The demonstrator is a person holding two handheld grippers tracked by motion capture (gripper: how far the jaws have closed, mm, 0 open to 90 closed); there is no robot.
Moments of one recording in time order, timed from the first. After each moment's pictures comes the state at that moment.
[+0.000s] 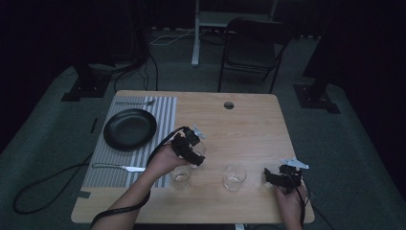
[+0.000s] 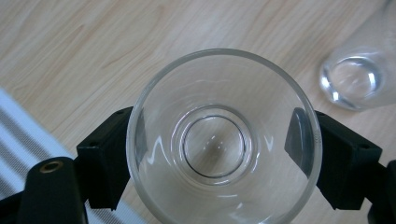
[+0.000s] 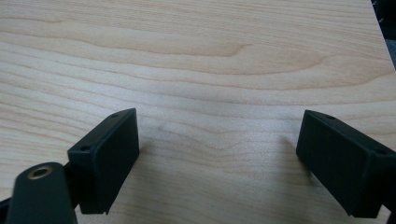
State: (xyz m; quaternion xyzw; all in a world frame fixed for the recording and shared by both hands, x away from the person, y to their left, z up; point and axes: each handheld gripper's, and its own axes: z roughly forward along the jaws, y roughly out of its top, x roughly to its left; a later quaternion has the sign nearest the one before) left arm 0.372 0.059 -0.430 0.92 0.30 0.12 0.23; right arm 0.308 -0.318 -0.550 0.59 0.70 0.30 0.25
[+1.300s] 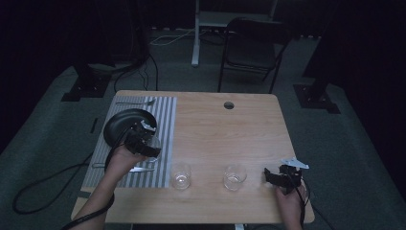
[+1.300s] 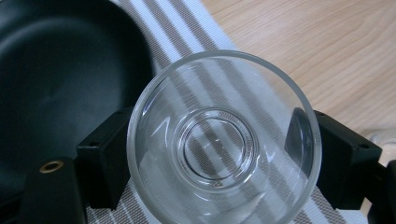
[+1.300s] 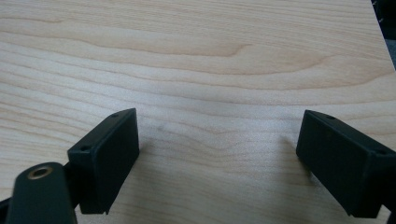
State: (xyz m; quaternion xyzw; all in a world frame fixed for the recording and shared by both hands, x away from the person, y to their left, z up) left arm 0.385 0.197 -0.448 0.85 0.45 0.16 0.20; right arm 0.308 -0.318 -0.550 0.59 0.70 0.30 0.25
